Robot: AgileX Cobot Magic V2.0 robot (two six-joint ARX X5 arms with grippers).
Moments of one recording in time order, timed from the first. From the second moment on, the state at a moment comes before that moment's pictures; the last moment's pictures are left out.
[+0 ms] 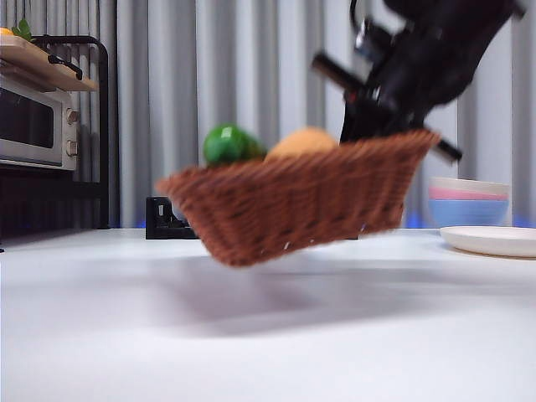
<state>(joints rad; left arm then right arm) -0.69 1.29 1.67 -0.79 -0.02 -0.09 0.44 1.58 1.09 -0.35 -0.30 0.39</state>
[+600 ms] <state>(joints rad) -0.69 1.18 1.67 -0.92 -0.16 -0.04 0.48 1.77 1.09 -0.21 -0.06 0.60</state>
